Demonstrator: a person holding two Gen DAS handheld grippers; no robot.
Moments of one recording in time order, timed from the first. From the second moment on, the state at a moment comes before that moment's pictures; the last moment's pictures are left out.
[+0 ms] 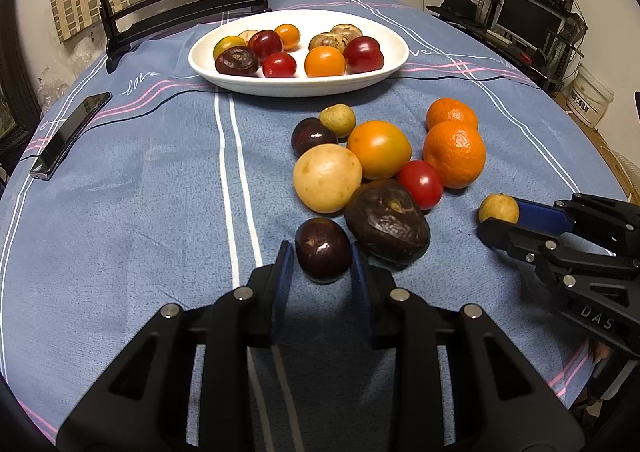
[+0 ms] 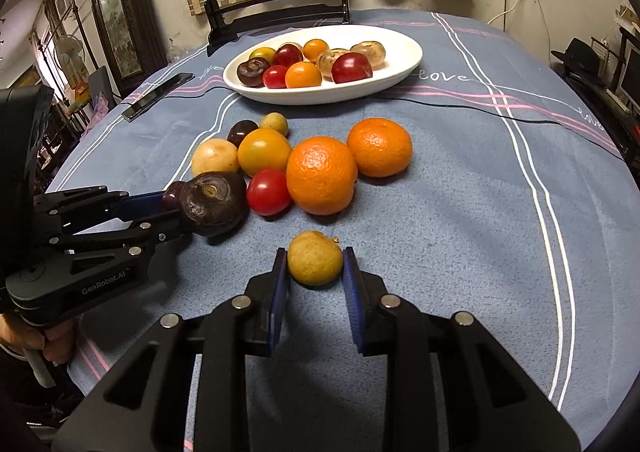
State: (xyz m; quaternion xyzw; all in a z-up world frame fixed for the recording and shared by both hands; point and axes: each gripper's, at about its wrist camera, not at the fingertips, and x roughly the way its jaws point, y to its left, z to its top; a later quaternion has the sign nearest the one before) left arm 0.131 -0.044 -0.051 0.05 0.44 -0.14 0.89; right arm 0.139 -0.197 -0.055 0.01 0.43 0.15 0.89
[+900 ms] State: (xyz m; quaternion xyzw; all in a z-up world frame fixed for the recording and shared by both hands) left arm 0.128 -0.009 -0.002 0.04 0.39 -0.12 0.91; right arm 0.138 -0.222 -0.030 0.03 0.40 0.14 0.91
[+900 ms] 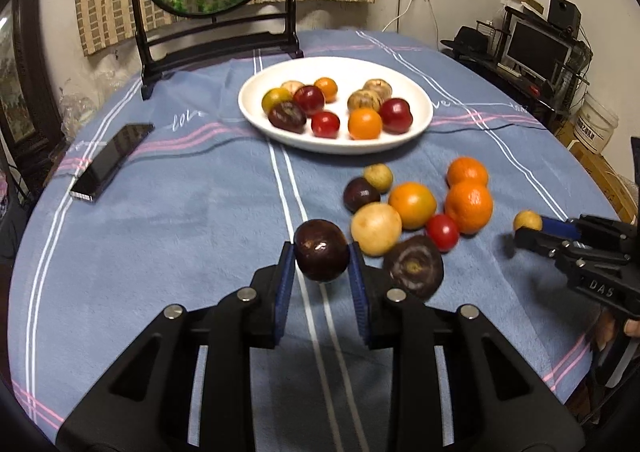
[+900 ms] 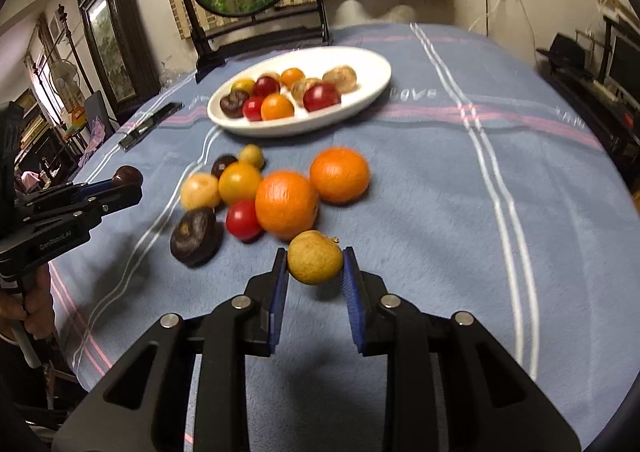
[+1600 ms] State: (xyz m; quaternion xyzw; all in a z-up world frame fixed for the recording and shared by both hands) left arm 0.302 -0.030 0.027 0.01 0.38 -0.10 0.92; right arm 0.303 -0.179 0.009 -0.03 0.34 0.14 0.93
